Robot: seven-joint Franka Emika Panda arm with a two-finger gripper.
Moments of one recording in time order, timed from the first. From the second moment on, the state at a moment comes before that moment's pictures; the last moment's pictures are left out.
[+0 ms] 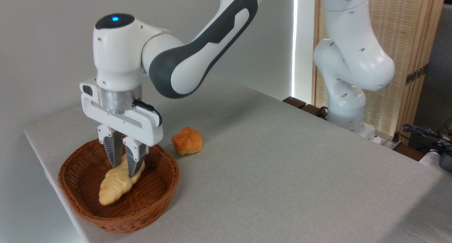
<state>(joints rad) -0.16 0.25 -0.06 -1.78 -0.15 2.26 0.25</state>
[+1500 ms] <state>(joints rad) -0.19 -0.13 -0.16 -2.08 -0.14 1.86 0.49</state>
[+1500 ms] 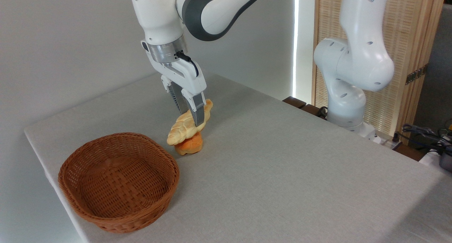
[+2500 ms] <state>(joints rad) -0.18 -0.13 -0.13 -2.00 -0.14 1.87 0.49</state>
